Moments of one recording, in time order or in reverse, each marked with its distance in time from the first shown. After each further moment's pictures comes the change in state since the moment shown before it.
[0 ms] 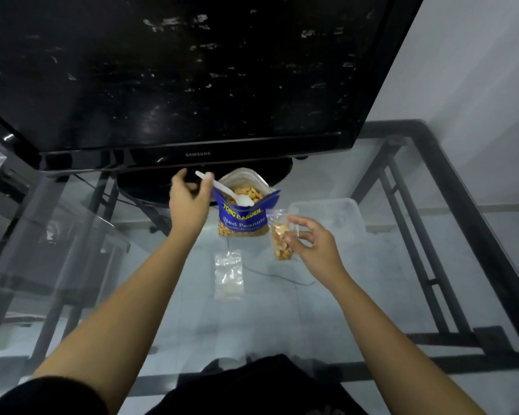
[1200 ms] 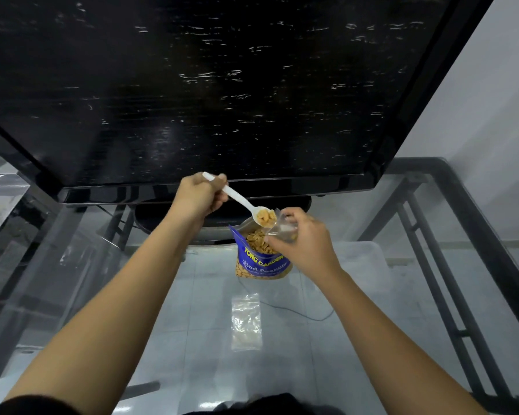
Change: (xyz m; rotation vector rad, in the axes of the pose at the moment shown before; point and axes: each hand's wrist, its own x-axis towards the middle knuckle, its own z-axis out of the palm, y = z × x) left_hand 0.062 0.079 -0.033 -0.351 -0.302 -0.176; right_hand 0.075 -0.076 0.045 -0.547 0.044 -0.207
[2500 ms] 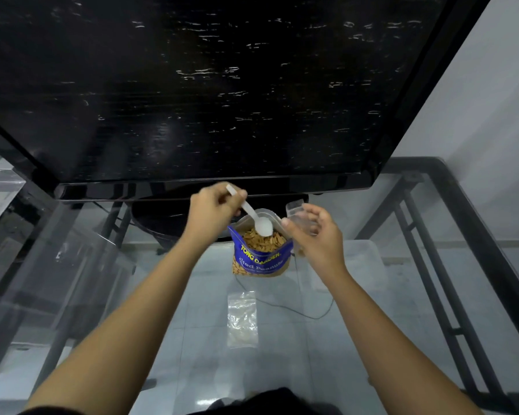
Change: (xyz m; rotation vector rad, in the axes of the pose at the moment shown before) left_hand -0.019 -0.027 0.016 0.458 -0.009 0.362; right_hand -0.007 0.018 -0.008 0.514 0.133 0.213
